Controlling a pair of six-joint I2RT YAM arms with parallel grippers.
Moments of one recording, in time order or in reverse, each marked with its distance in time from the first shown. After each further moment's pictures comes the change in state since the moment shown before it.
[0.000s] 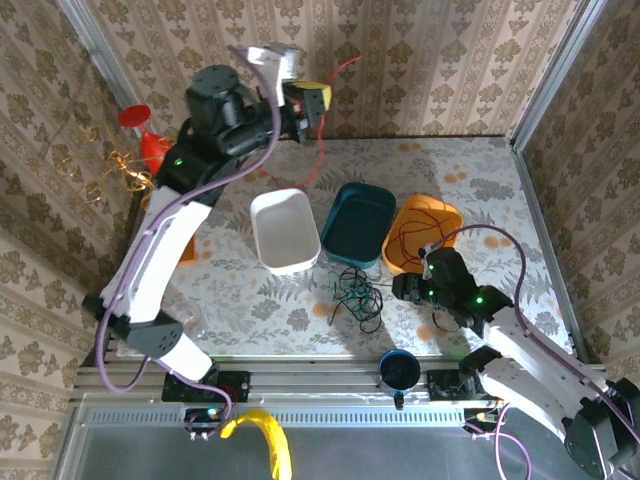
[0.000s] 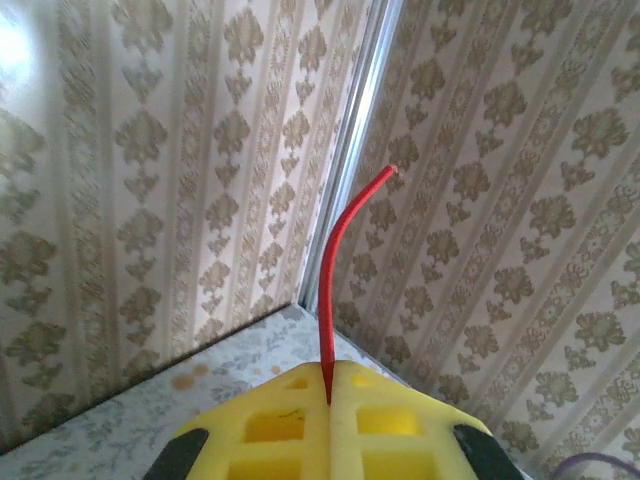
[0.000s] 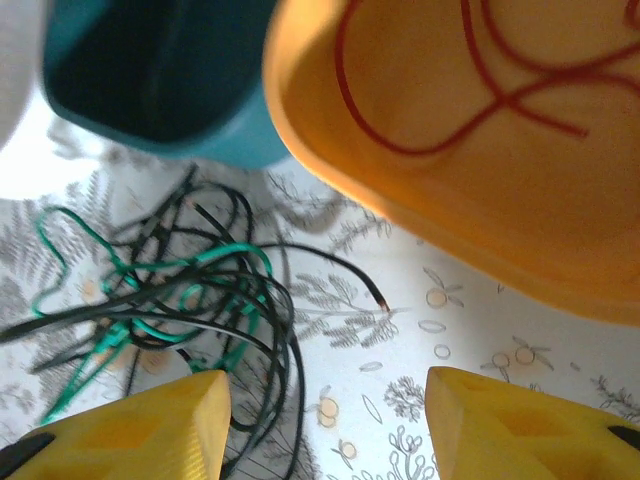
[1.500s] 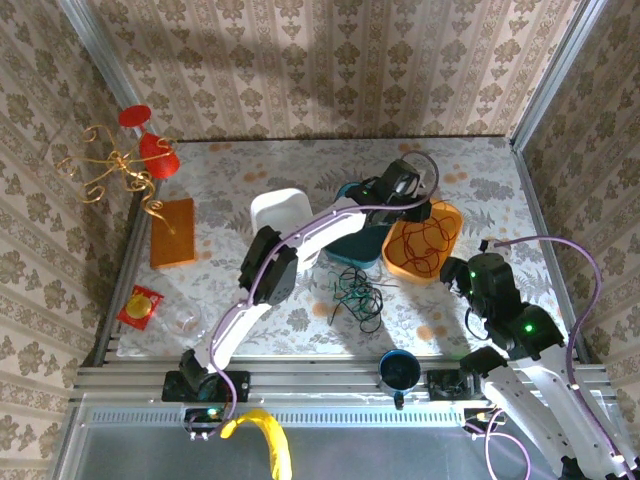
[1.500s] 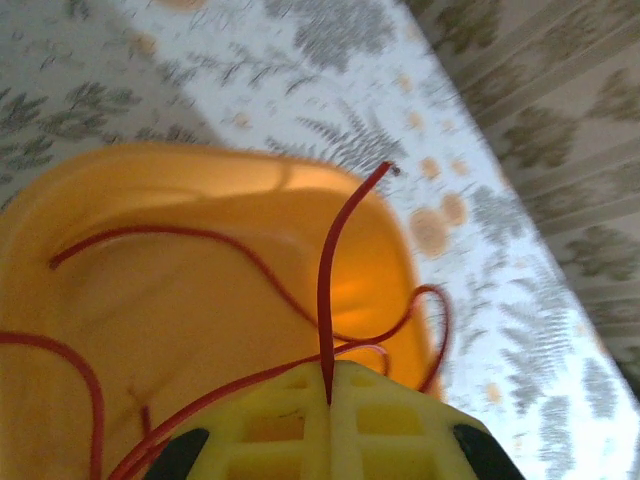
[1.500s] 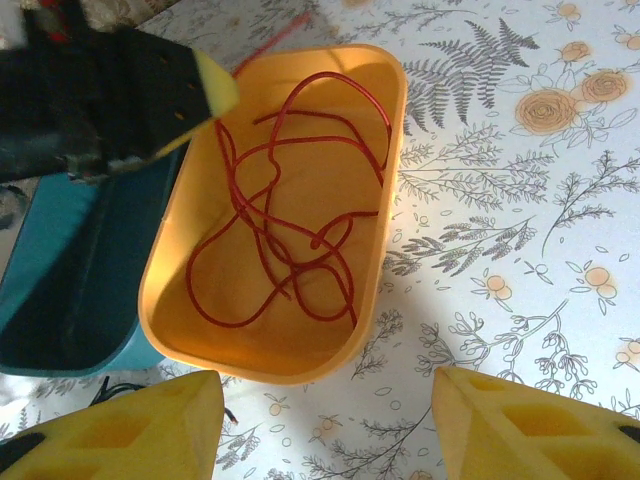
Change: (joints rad) left arm -0.298 0.858 0.173 0.033 -0.095 -0.274; right arm -0.108 -0.286 0.163 -0.340 0.398 0.100
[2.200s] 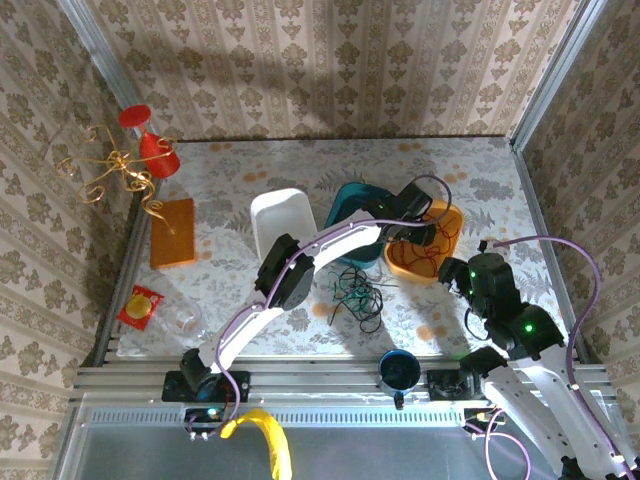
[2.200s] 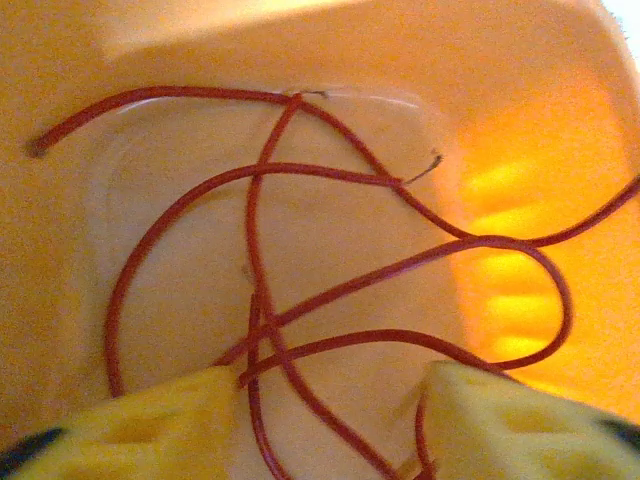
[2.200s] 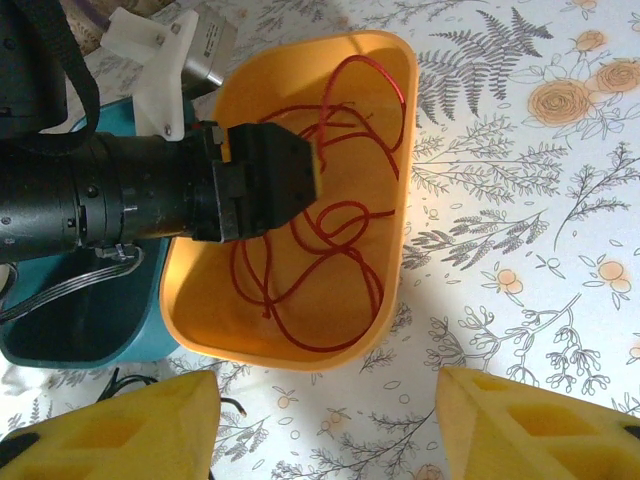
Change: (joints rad) left arm -0.051 0.120 0.087 -0.138 -0.134 0.068; right arm 0.000 0.000 -0.001 0.000 -0.021 0.005
